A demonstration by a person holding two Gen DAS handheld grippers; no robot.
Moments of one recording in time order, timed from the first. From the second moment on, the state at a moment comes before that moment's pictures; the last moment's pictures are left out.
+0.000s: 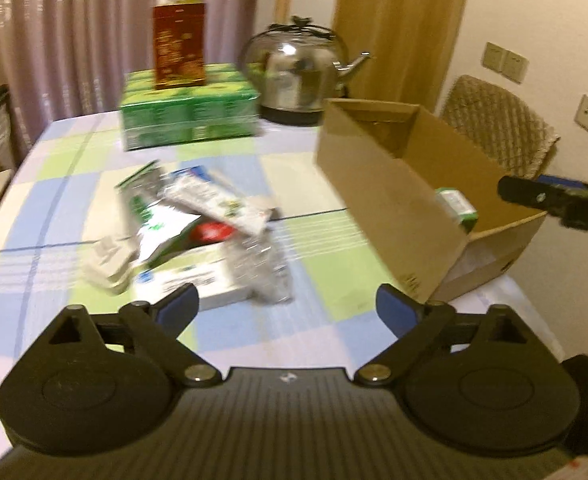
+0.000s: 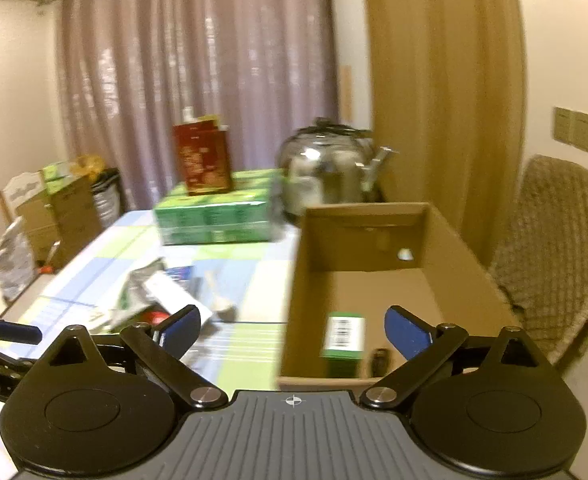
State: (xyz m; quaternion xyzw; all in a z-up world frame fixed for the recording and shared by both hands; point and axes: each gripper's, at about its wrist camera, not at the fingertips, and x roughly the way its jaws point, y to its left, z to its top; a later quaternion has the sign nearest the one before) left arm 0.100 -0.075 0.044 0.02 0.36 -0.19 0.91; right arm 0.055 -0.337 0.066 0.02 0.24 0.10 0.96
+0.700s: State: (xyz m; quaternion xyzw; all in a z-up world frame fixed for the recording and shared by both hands) left arm 0.085 0.020 0.007 0.06 0.39 -0.11 0.91; right arm 0.078 -0.227 0.027 0.01 0.32 0.21 0.92
